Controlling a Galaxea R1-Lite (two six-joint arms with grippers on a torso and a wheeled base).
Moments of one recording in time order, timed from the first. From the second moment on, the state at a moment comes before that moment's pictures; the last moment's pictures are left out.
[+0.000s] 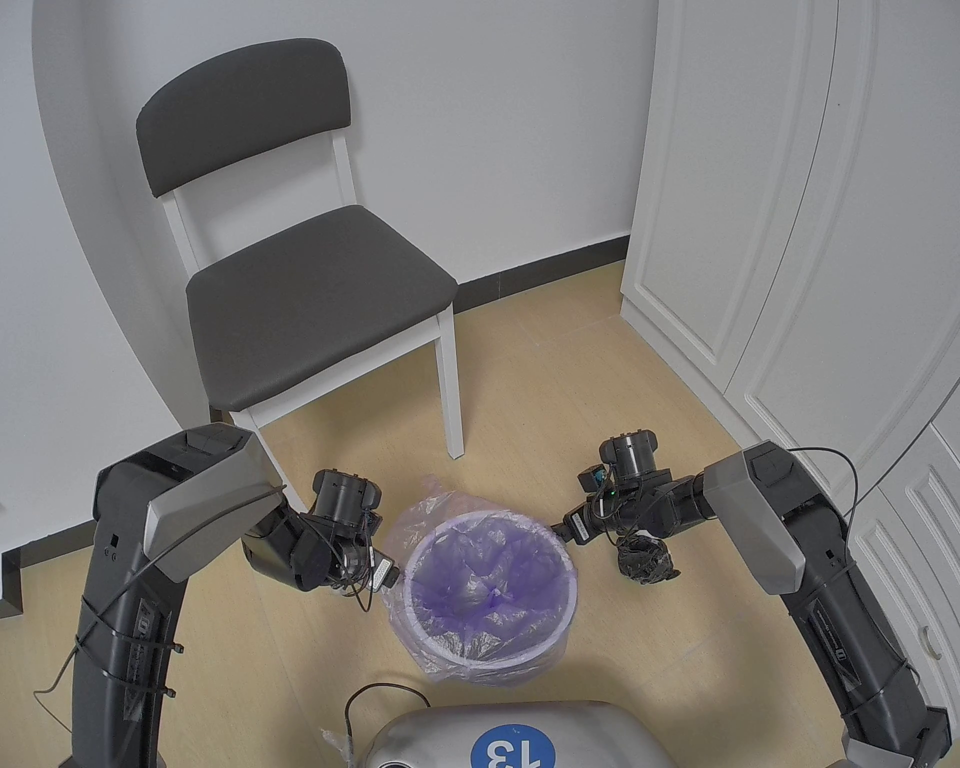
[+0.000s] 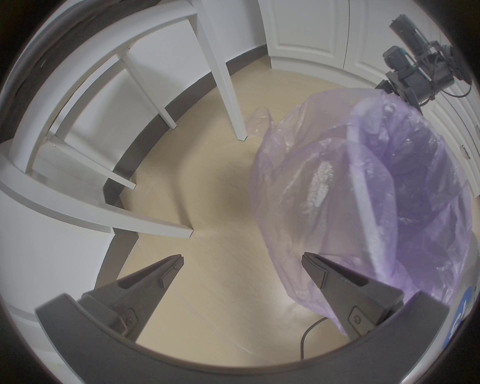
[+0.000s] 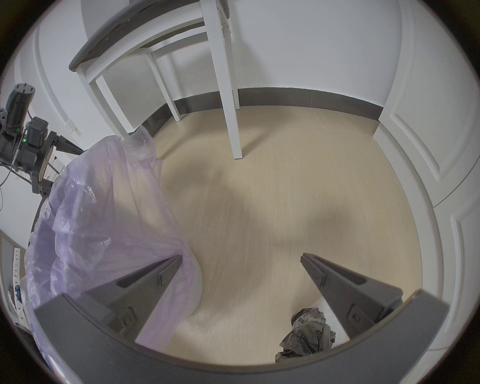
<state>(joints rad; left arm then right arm) -0.32 2.55 -1.26 -0.40 0.22 0.29 0.32 2.91 -2.00 -0.17 0.16 -0.22</state>
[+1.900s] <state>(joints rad) -0.33 2.48 -0.51 -1.53 0.08 0.00 0.23 2.46 -1.26 -0.40 0.01 -0.12</state>
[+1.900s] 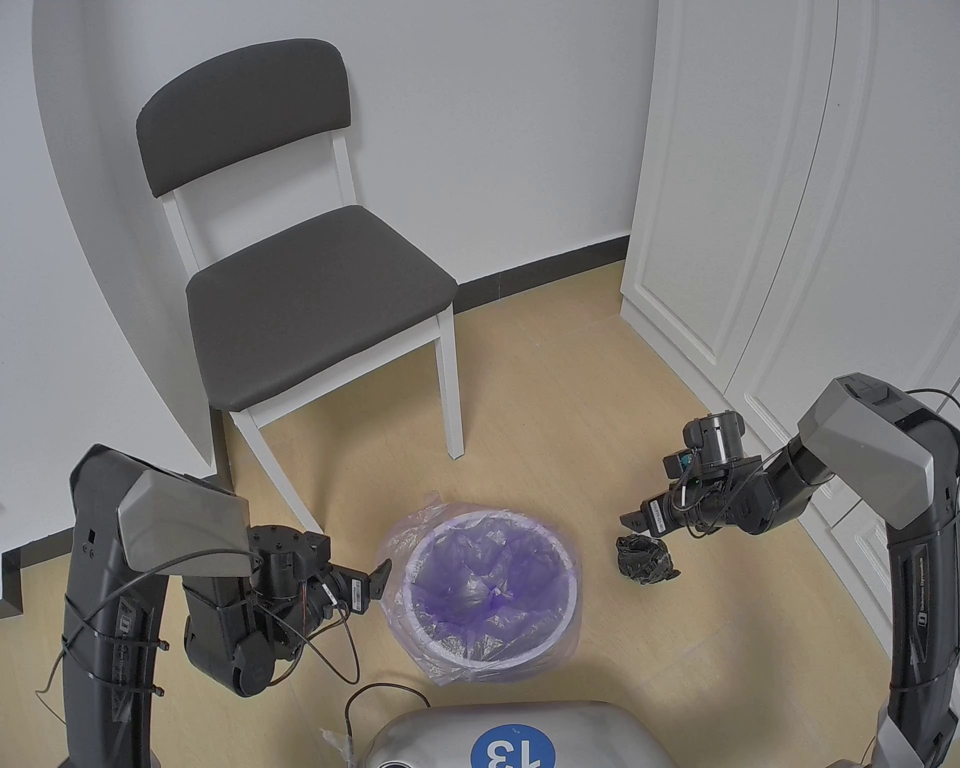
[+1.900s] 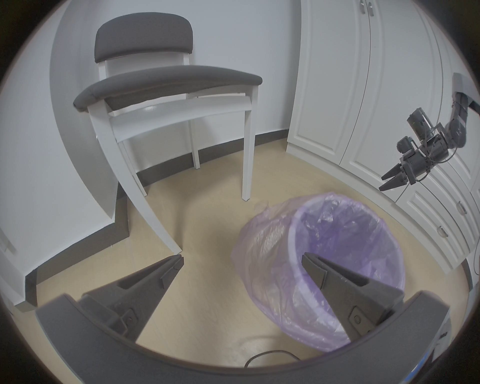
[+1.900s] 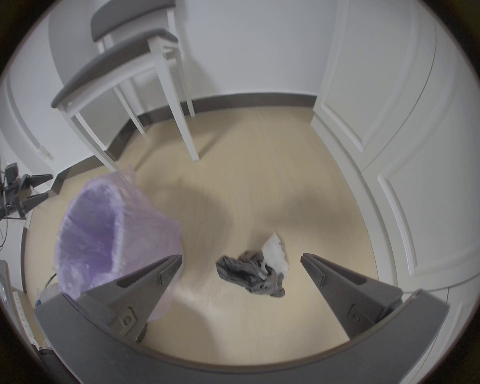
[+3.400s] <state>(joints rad) -0.35 2.60 -0.47 -1.55 0.06 -0.11 0.30 2.84 -2.00 0.28 -0.12 0.06</state>
